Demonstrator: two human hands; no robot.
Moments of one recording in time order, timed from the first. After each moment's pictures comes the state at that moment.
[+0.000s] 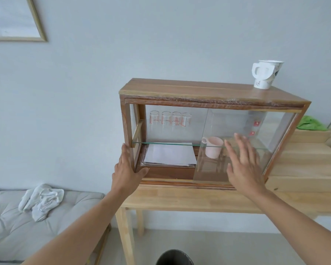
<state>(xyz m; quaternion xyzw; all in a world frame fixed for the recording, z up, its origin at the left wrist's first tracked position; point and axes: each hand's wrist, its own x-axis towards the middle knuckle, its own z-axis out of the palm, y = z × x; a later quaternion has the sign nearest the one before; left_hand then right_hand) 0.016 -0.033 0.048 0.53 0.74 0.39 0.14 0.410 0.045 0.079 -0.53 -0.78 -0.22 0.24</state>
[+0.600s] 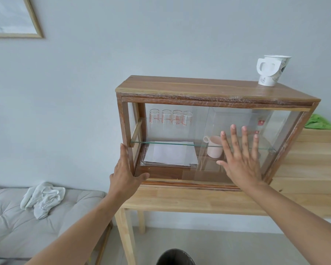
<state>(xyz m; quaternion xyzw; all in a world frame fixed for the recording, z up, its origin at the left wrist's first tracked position) 0.018 -0.035 0.044 0.55 0.73 0.38 0.13 0.402 0.084 0.077 -0.50 -0.77 -0.34 0.19</state>
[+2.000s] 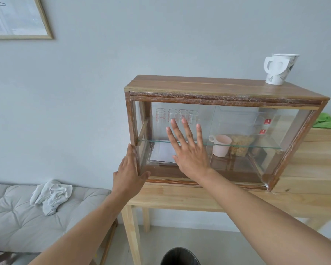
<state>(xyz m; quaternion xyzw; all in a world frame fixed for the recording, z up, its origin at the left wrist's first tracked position) 0.011 -0.042 0.043 0.56 0.76 0.33 0.07 0.231 0.054 0.096 -0.40 -0.84 -0.31 0.21</state>
